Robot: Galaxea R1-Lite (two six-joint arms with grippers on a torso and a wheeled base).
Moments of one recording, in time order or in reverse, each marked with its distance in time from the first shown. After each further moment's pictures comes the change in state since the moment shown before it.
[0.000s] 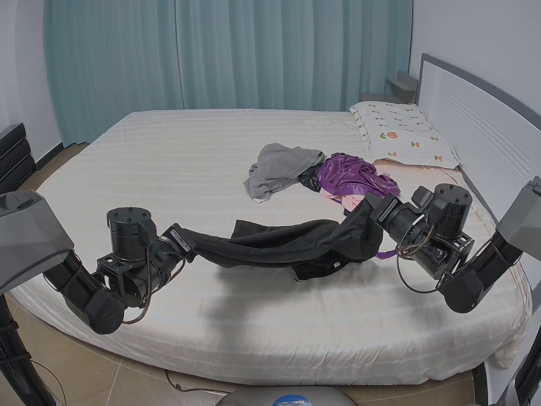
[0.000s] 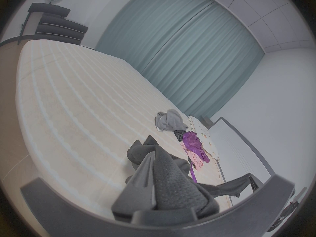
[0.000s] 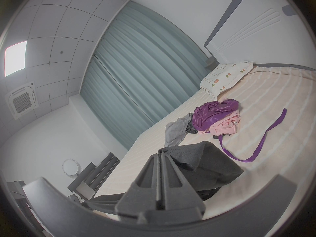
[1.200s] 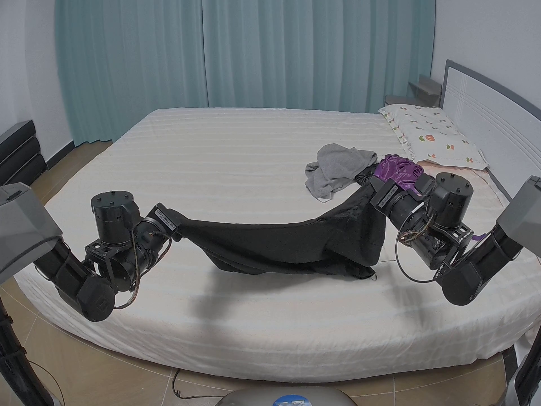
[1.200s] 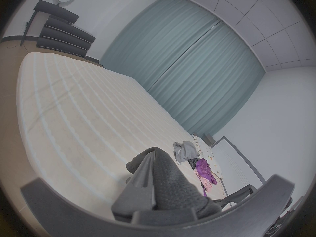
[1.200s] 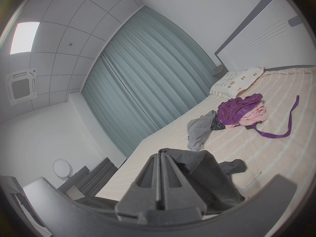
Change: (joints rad) left arm 0.068 -0.023 -0.043 -0.034 0.005 0.004; right arm 0.002 -0.001 -0.065 -0.007 -0.093 -0.077
